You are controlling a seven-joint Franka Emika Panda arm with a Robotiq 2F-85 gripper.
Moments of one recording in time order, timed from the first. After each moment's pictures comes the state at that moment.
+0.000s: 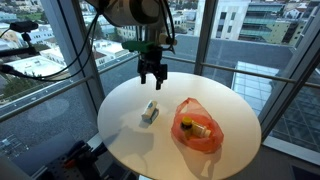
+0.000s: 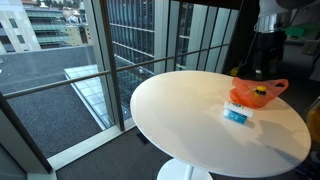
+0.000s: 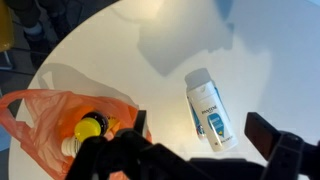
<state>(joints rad) -0.01 0.06 -0.04 -2.07 -0.13 1.88 0.08</state>
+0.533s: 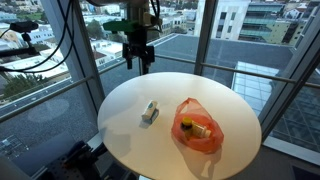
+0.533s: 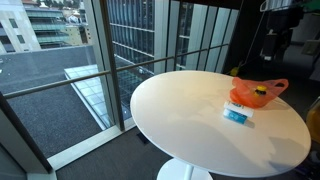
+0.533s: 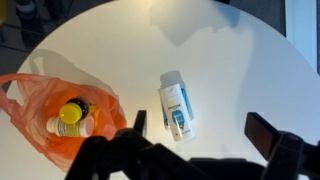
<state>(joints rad) 0.03 -0.12 0.01 -2.11 -0.08 1.81 0.01</state>
